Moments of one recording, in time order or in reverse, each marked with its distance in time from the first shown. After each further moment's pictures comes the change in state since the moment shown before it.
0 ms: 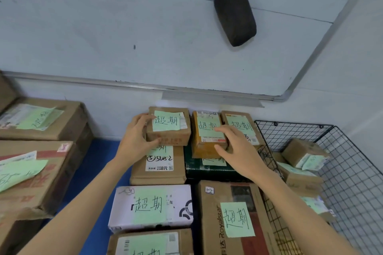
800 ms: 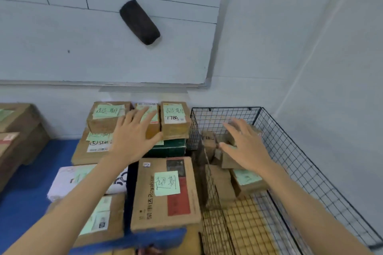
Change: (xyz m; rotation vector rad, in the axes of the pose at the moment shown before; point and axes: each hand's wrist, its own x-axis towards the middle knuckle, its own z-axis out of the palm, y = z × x) left_hand -0.091 0.205 0.079 0.717 -0.011 0.250; right_hand -0.169 0.119 -0.120 -0.325 0.052 0.195
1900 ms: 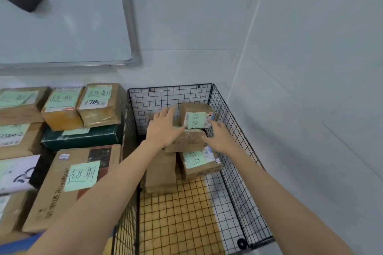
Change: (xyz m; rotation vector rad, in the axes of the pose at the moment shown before) left_hand 0.074 0.286 0.118 -0.343 -0.296 -0.071; right_hand 0.013 0.206 0.063 0.463 -0.221 0.254
